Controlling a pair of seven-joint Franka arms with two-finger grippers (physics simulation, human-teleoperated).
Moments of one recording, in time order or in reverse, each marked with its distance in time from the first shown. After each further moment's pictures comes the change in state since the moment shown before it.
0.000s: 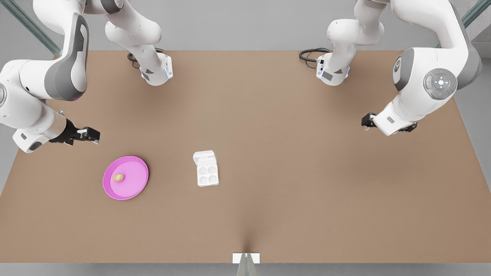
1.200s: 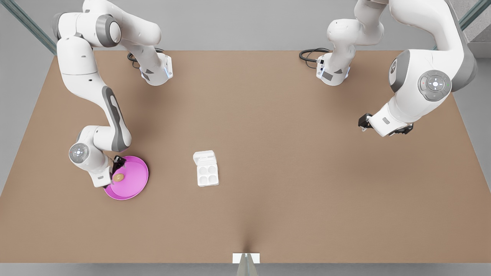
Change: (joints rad) left arm -0.007 0.007 -0.008 -0.003 0.000 0.012 0.015; right arm -0.076 0.336 0.000 -0.484 -0.096 0.900 -1.073
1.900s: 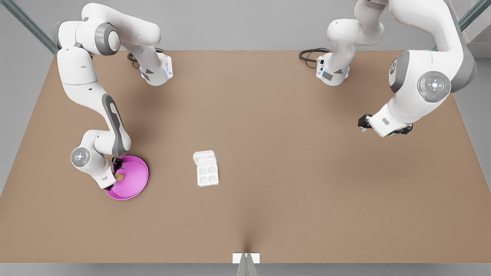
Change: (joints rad) left arm 0.000 0.002 0.000 0.000 0.000 -0.001 0.002; right arm -0.029 0.082 0.000 0.019 -0.002 0.042 -0.242
